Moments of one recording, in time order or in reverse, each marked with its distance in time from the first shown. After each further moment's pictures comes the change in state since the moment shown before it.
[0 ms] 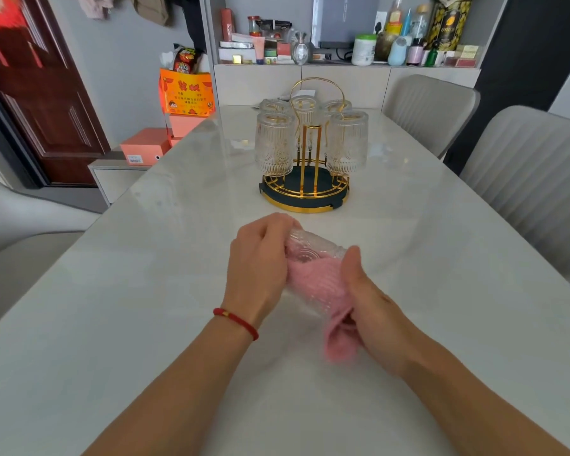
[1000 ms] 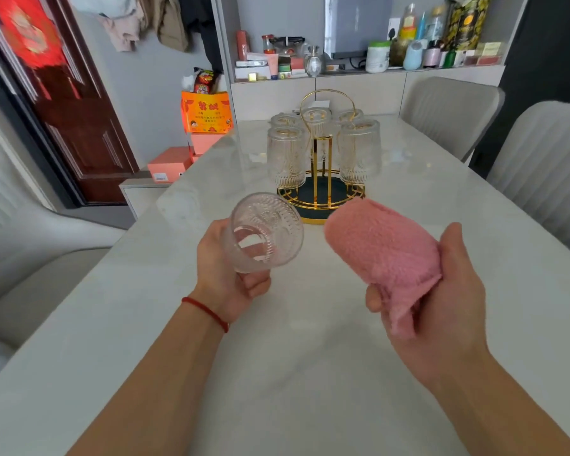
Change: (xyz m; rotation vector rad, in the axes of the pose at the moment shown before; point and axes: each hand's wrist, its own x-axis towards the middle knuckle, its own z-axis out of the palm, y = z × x) left_hand 0.035 -0.017 -0.048 -0.542 -0.055 -0.478; right_hand 0.007 -0.018 -0.024 0.797 0.385 -0.161
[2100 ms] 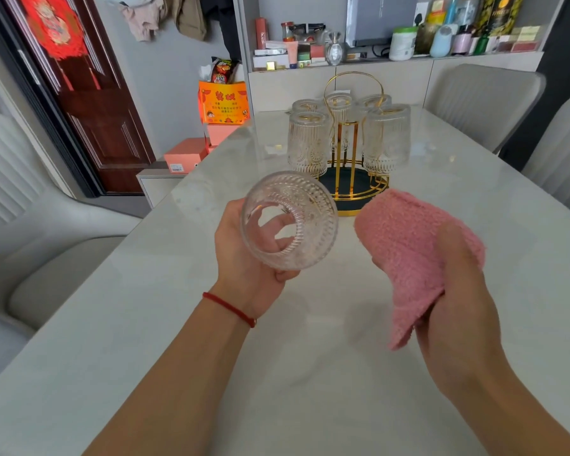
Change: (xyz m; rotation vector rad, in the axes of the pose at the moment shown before) left_hand -0.011 0.000 0.009 -0.134 -0.213 0.103; right_hand -0.007 0.022 0.009 -0.475 -0.108 -0.315
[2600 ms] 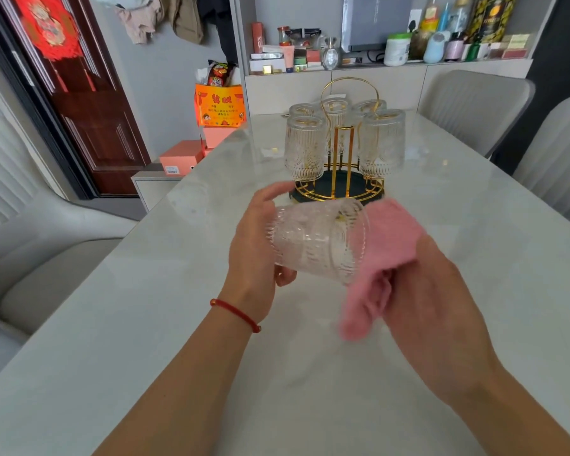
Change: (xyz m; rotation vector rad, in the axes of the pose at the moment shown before) left_hand -0.004 -0.001 0.018 0.367 0.180 0.167; right_hand 0.005 0.009 -0.006 0.165 -0.262 0.052
